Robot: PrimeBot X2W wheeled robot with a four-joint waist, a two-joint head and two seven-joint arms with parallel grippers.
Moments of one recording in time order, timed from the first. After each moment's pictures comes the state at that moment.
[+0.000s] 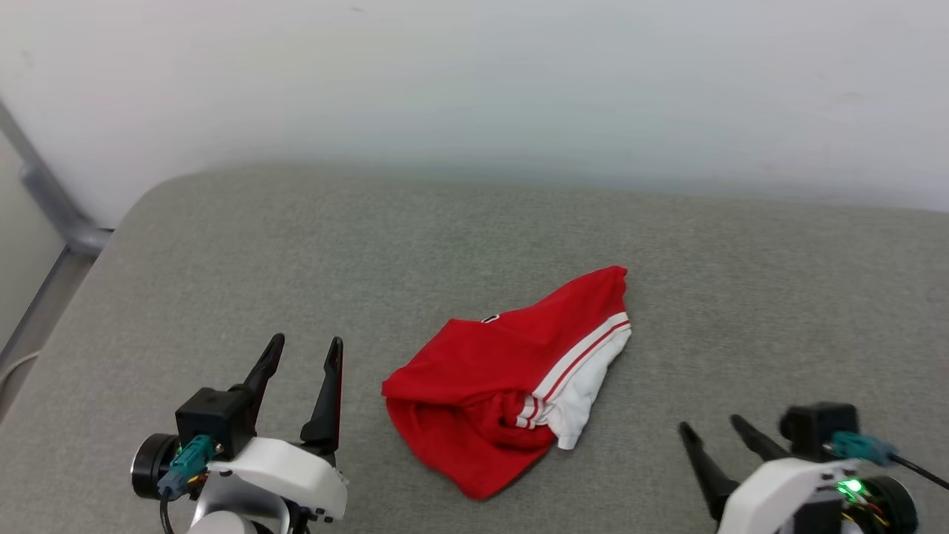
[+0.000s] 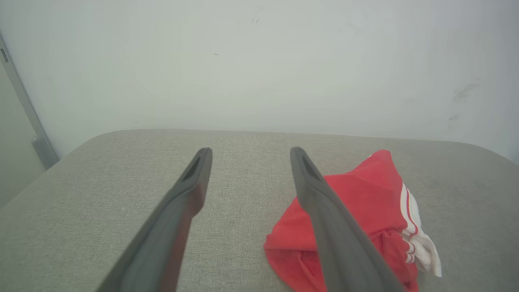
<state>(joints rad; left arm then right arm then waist) -0.12 0.44 -0.47 0.03 -0.59 0.25 -0.22 0.10 -0.05 0.01 -0.07 0.21 0.13 0.34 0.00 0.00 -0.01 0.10</state>
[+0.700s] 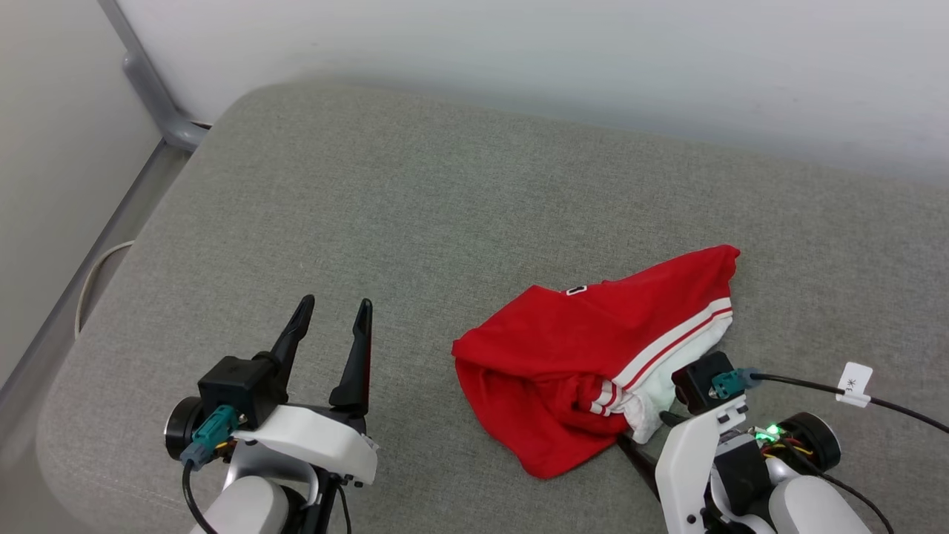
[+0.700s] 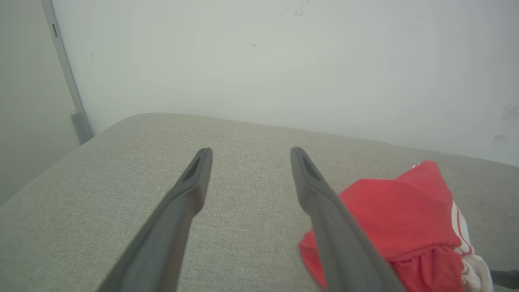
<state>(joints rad) -0.21 0.34 -0.46 0.09 -0.56 0.19 -0.26 -0.16 -0.19 0.31 0.15 0.27 0.13 0.58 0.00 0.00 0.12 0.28</state>
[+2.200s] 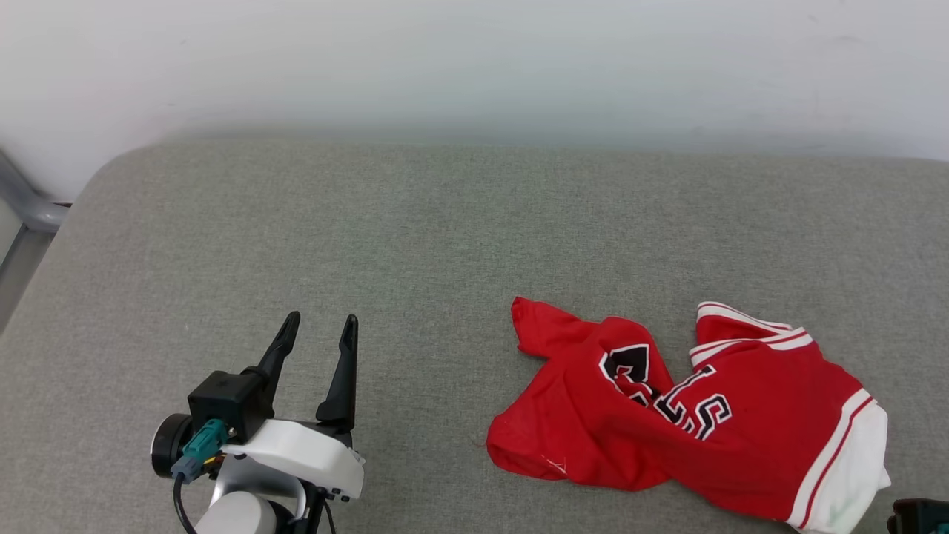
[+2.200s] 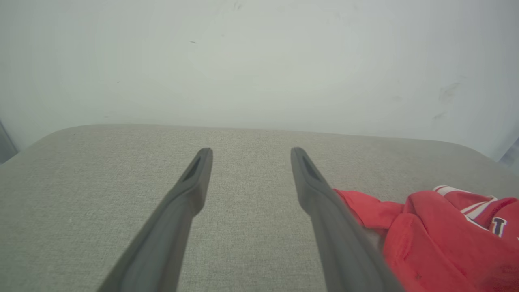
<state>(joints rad) -0.17 0.34 -0.42 0.09 -0.53 0.18 -0.25 0.24 -0.05 -0.25 0.02 0.18 0.13 0.49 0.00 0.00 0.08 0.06</state>
